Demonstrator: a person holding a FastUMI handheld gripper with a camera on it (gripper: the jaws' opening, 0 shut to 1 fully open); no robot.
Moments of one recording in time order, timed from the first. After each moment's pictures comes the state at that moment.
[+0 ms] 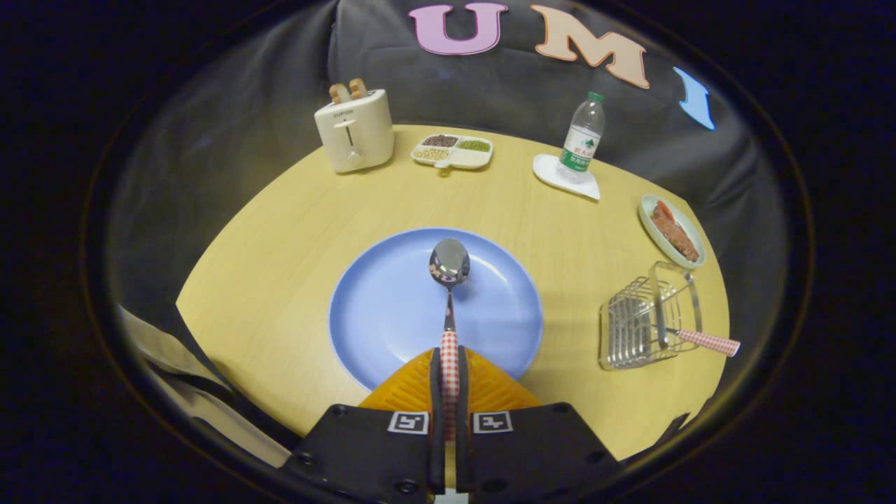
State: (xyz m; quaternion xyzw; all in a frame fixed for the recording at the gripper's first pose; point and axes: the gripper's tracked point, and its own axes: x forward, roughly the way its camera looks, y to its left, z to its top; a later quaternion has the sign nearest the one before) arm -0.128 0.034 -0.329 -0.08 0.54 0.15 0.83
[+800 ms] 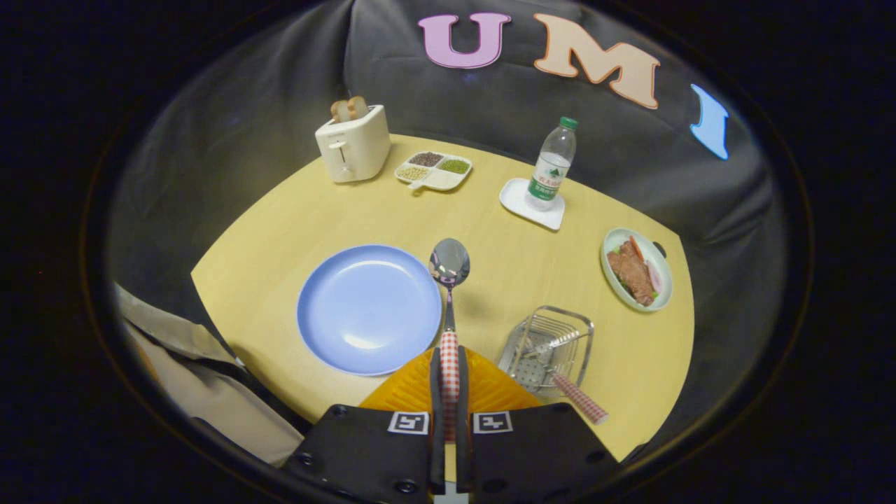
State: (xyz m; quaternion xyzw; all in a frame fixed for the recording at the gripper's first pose) arm -0.084 -0.070 -0.264 -0.12 0.53 0.21 0.81
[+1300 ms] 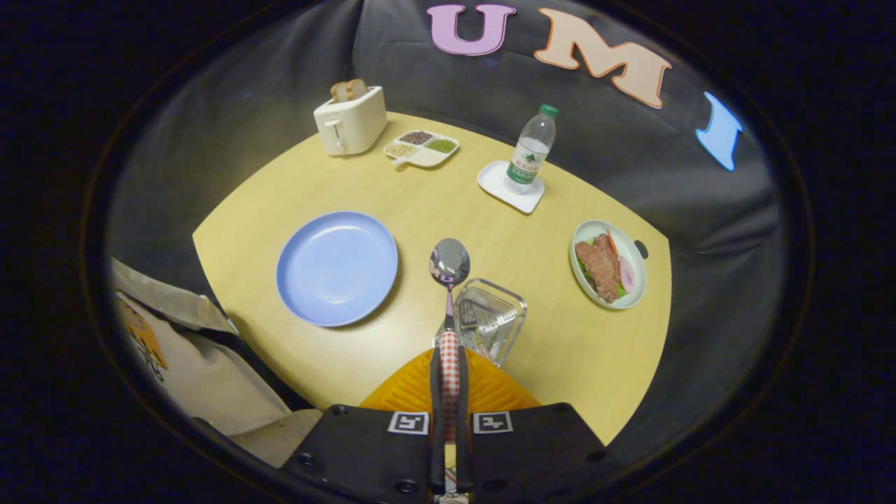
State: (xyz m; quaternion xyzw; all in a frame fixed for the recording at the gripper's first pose) arm -0.077 -0.152 -0.246 -0.18 0.57 0.23 0.77
